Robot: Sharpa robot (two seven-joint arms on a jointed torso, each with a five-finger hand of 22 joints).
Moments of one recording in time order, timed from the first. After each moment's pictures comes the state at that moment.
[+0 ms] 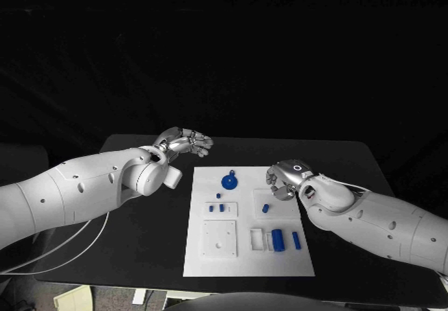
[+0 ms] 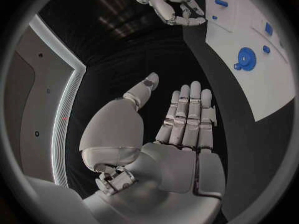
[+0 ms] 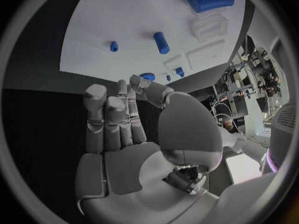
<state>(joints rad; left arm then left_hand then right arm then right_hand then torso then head) 1.18 -0.74 -0.10 1.29 -0.25 -0.26 0.22 1.04 -0.11 0.48 -0.28 0.05 0.81 0.19 0.28 0.49 1.05 0.14 0.22 0.10 0.89 0.13 0.53 0.40 0.04 0.61 0.02 0.64 1.17 0.98 -0.65 -0.04 1.25 -1.86 -0.40 -0.19 1.16 -0.21 0.87 -0.23 0.05 1.04 0.10 0.39 0.43 1.28 0.04 0.20 0.11 1.31 -0.06 1.24 0.81 0.19 1.33 -0.04 0.87 1.31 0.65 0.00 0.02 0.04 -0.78</state>
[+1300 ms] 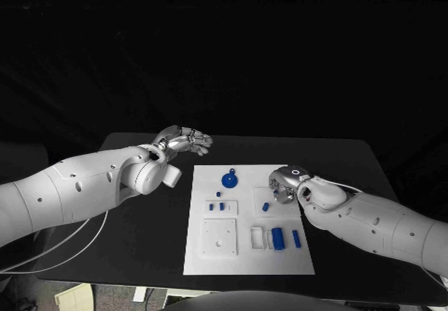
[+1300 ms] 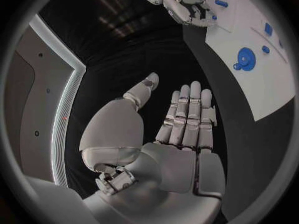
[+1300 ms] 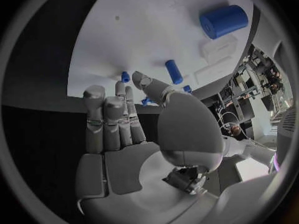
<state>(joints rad) 1.19 -0.74 -0.10 1.30 -0.25 -0.26 0.22 1.04 -0.11 0.48 -0.28 0.05 0.81 0.19 0.28 0.49 1.05 0.14 0.22 0.10 0.89 0.13 0.52 0.40 0.04 0.61 0.02 0.64 1.17 0.97 -0.57 -0.06 1.08 -1.82 -0.34 -0.16 1.17 -0.25 0.79 -0.23 0.05 0.97 0.13 0.37 0.42 1.25 0.07 0.16 0.14 1.29 -0.04 1.23 0.79 0.18 1.29 -0.03 0.88 1.31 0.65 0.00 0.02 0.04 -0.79</state>
